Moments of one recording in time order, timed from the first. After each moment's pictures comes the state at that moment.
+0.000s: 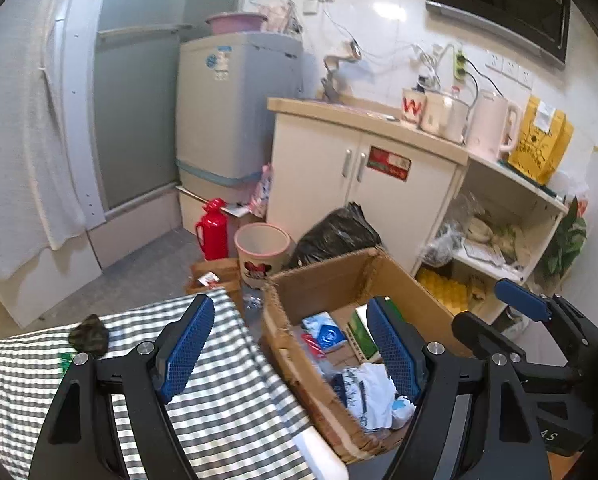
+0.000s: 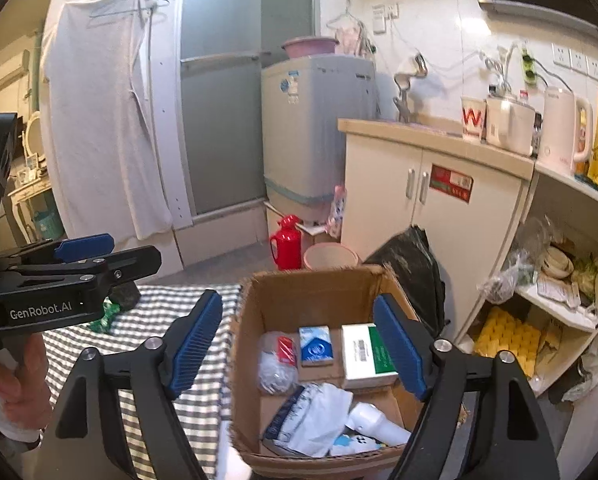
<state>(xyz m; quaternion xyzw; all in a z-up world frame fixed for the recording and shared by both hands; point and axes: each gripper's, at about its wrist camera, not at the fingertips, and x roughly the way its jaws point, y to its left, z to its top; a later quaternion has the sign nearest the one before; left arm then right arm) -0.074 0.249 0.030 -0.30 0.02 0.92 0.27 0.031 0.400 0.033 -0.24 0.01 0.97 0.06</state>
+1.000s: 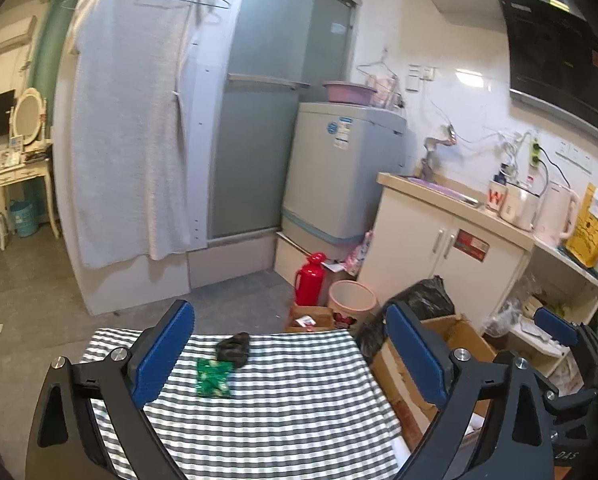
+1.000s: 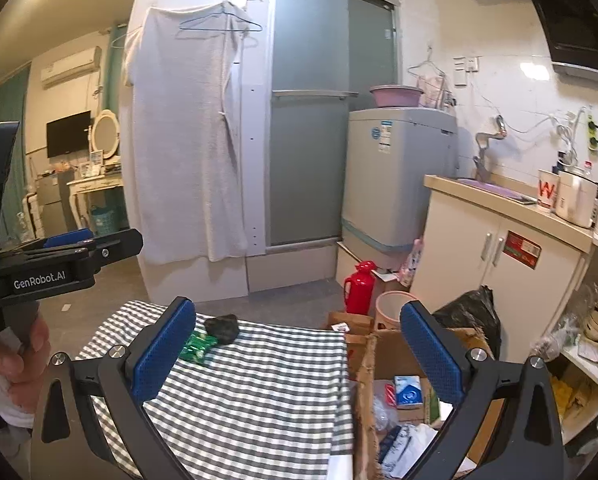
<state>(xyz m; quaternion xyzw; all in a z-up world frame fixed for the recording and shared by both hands) -0.035 0.065 0.086 -0.22 -0.05 0.97 0.12 0.037 0.262 0.081 -0.18 -0.03 0.98 -0.06</state>
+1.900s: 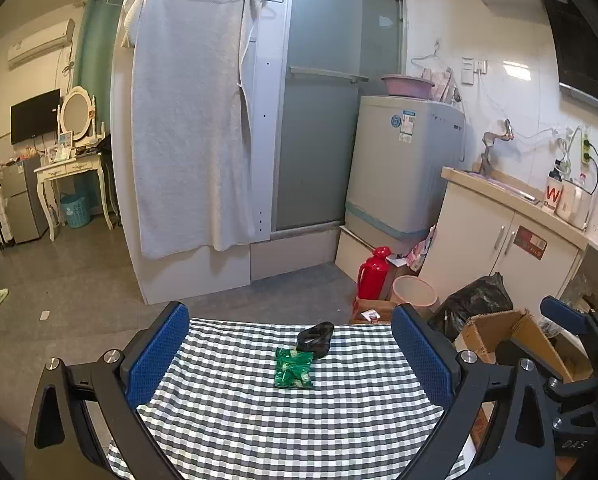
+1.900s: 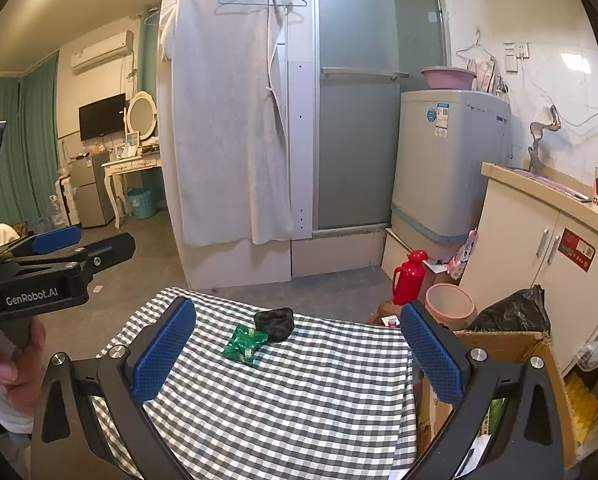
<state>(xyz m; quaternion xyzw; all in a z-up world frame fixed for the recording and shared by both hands) -0.043 0.011 0.057 -0.24 -0.03 0.97 0.02 -0.013 0.209 0.048 -0.22 -0.03 0.97 -0.13</state>
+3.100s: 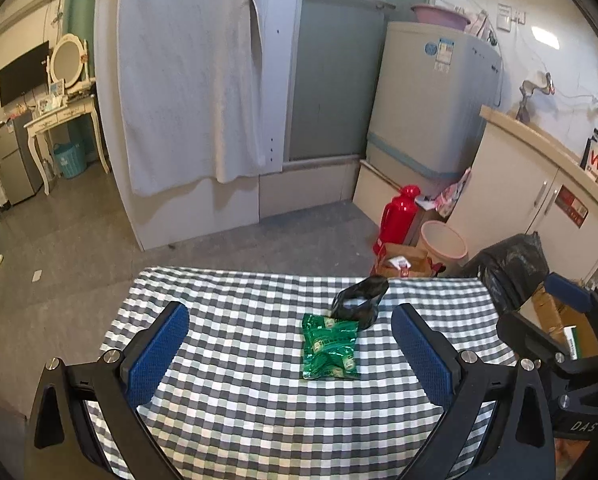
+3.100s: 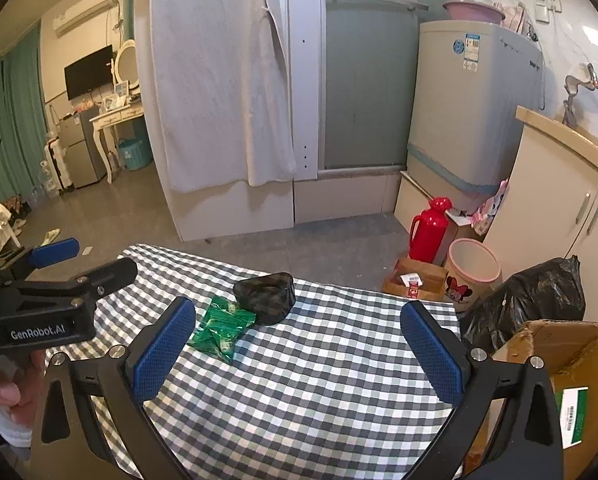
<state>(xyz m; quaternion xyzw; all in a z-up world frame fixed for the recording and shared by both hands) -0.165 -0.006 -0.062 -0.36 -0.03 0.93 0.02 -0.145 0.175 -0.047 -0.33 -0.04 0.94 -0.13</state>
